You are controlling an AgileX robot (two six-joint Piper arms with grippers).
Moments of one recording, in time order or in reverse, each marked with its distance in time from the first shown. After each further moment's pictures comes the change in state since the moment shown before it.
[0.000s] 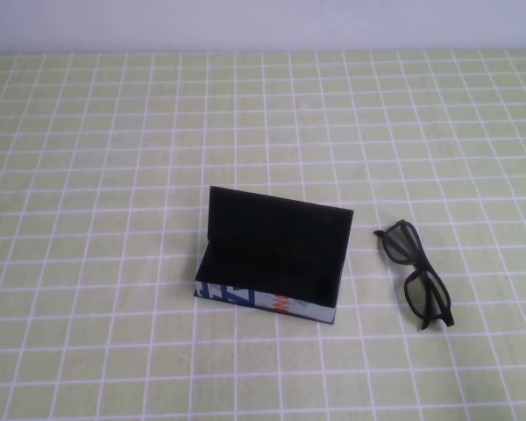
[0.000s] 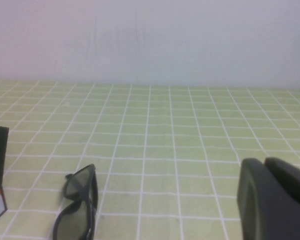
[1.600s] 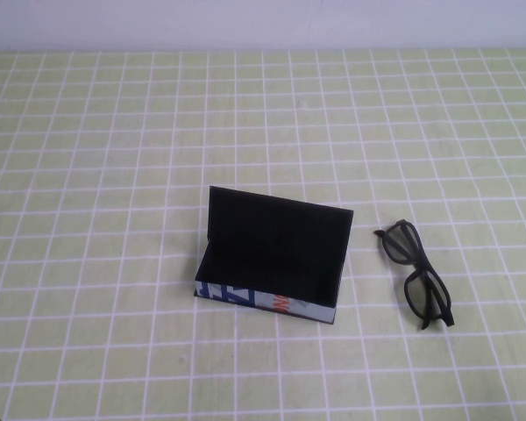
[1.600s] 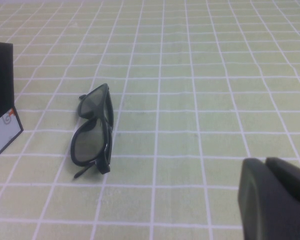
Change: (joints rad) right arm 0.000 0.000 0.000 -0.266 0.221 0.319; left arm 0.000 0.000 -0.037 0.261 -0.095 -0.193
